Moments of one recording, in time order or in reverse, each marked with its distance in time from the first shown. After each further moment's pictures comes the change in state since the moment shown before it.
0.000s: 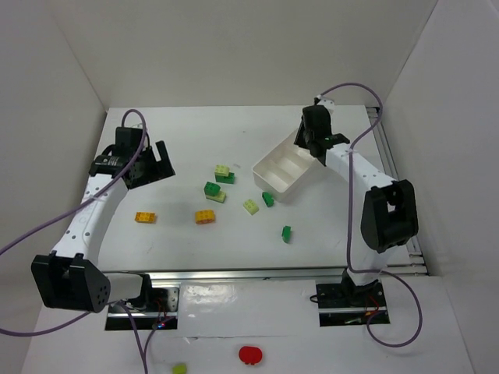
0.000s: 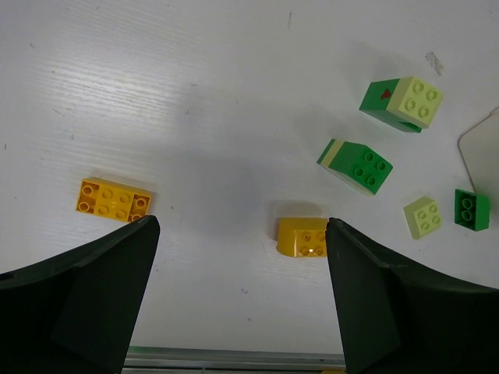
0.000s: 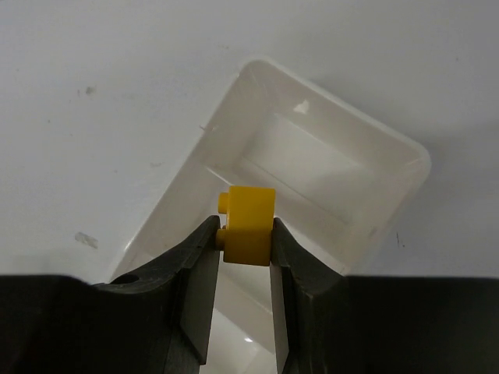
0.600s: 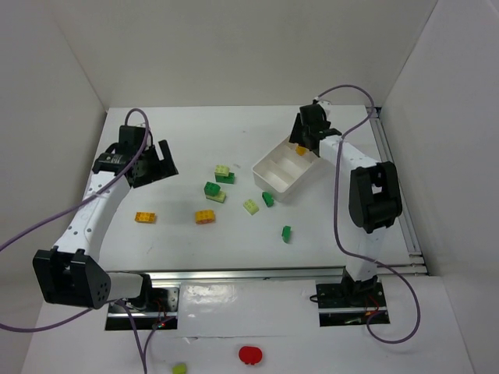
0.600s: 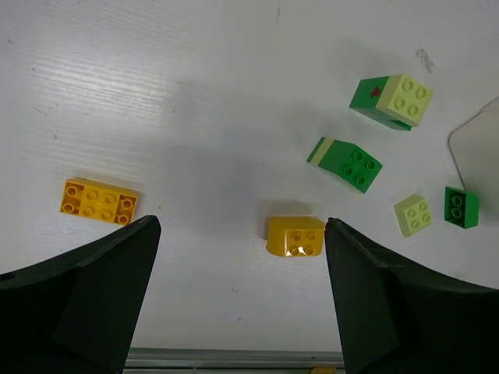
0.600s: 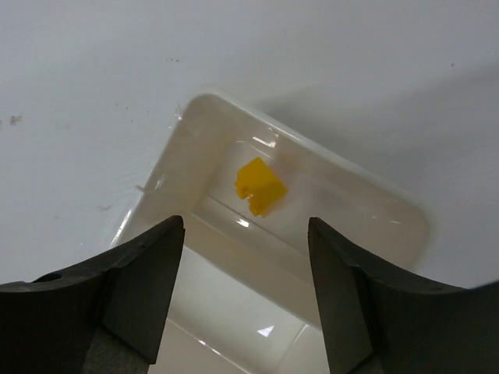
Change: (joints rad) left arm -0.018 0.026 0.005 0.009 0.013 -0.024; right arm -0.048 0.221 0.103 -0.006 0.015 -0.004
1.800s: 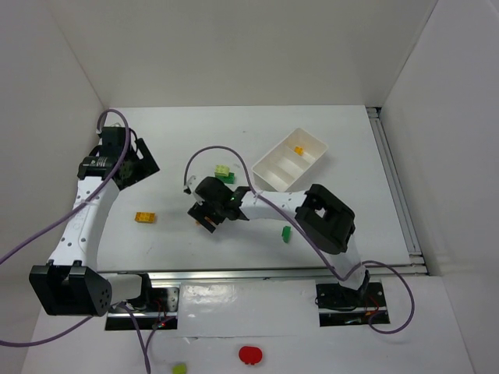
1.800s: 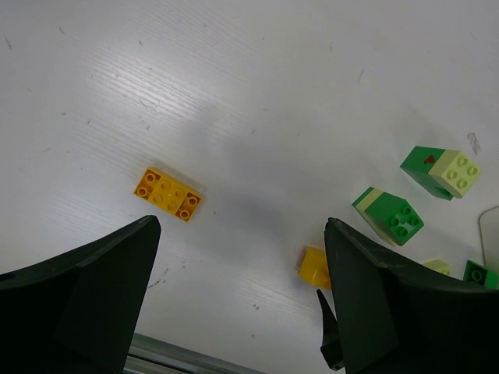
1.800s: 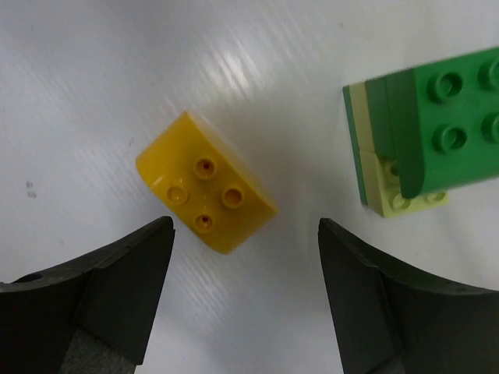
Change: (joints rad) left arm 0.098 -0.056 0.024 -0.069 -0.163 -0.077; right arm 0.781 0.100 -0.060 -0.023 -0.226 -0.433
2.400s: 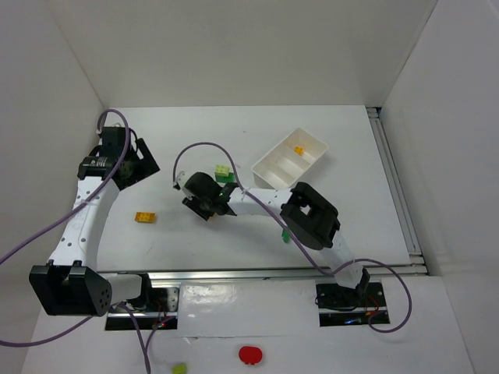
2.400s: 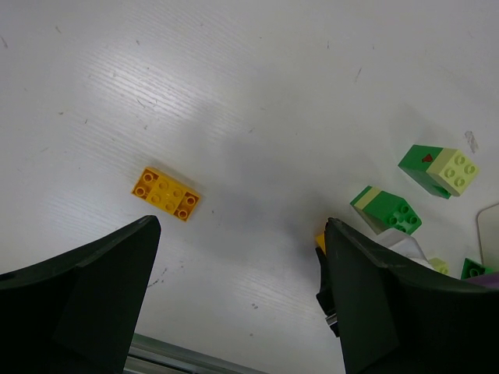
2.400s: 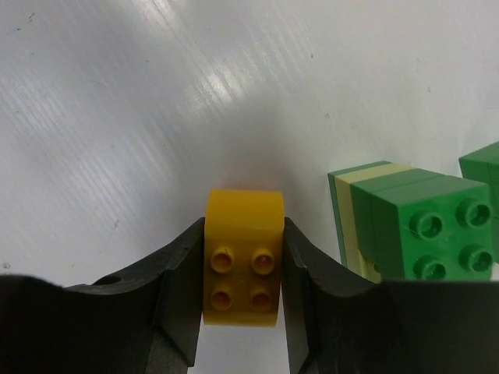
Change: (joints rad) left arm 0.000 0.000 0.000 0.001 0.008 -0.001; right arm -0.003 0.162 0.201 0.003 0.023 -0.074
